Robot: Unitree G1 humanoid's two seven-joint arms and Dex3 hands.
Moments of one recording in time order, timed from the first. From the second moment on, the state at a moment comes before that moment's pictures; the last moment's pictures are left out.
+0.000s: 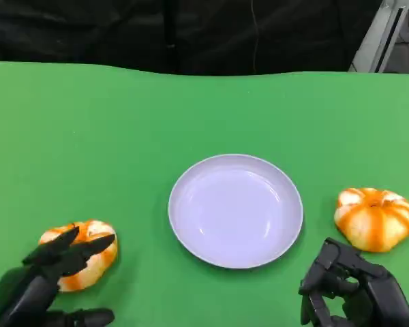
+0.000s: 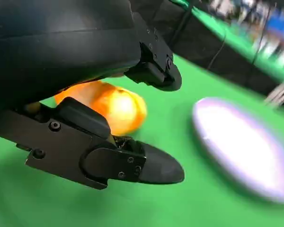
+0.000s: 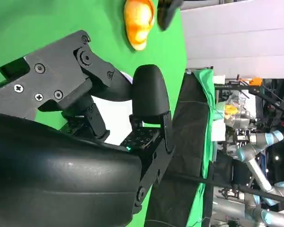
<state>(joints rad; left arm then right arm) 0.09 0.35 0.02 0.42 0.65 -0.68 0.14 0.27 0.02 0.10 0.07 0.08 -0.50 0.24</state>
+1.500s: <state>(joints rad) -0.12 0.46 -0.28 0.62 0.80 -0.30 0.46 0.26 0.02 0.10 0.07 0.06 -0.49 0.23</state>
